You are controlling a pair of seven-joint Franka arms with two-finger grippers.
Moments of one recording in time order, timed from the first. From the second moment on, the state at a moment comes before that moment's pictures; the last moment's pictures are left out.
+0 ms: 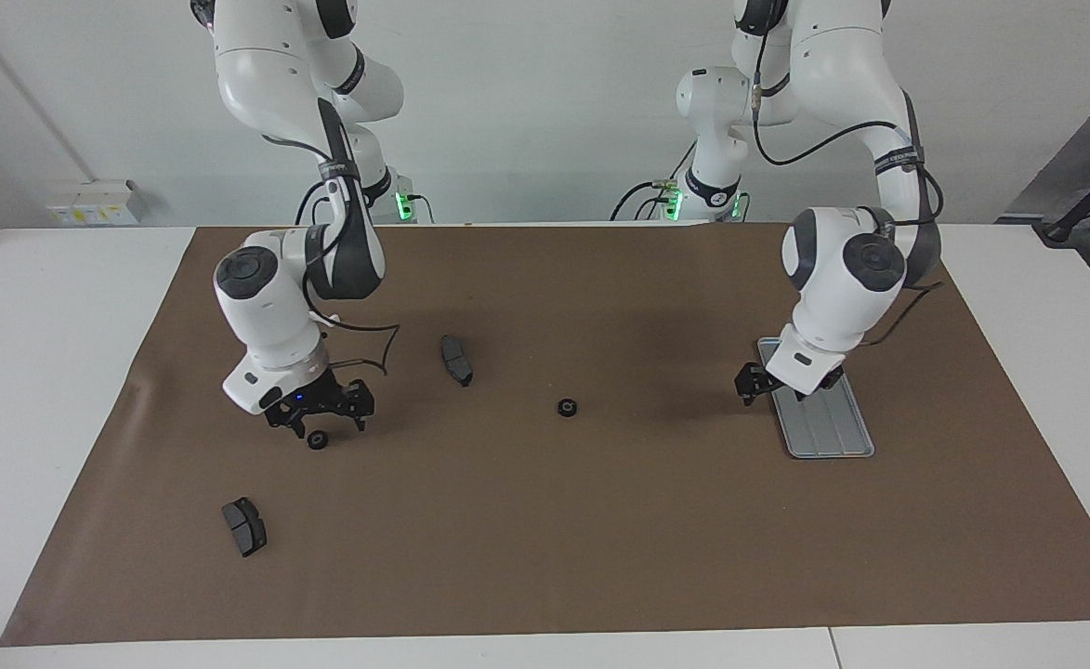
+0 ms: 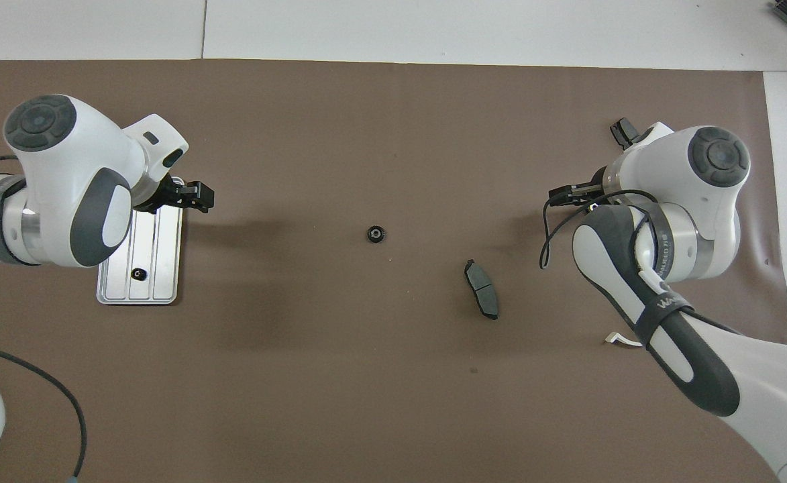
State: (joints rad) left arm -0.11 0.30 -0.01 -1.83 0.01 2.11 -0.06; right arm 0.14 0.33 -0.03 -1.90 0.03 2.34 0.04
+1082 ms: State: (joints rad) left arm 0.08 0.15 -0.02 -2.17 0.01 2.25 0.28; right arm 0.64 0.55 -0.02 -1.58 -0.05 2.28 0.66
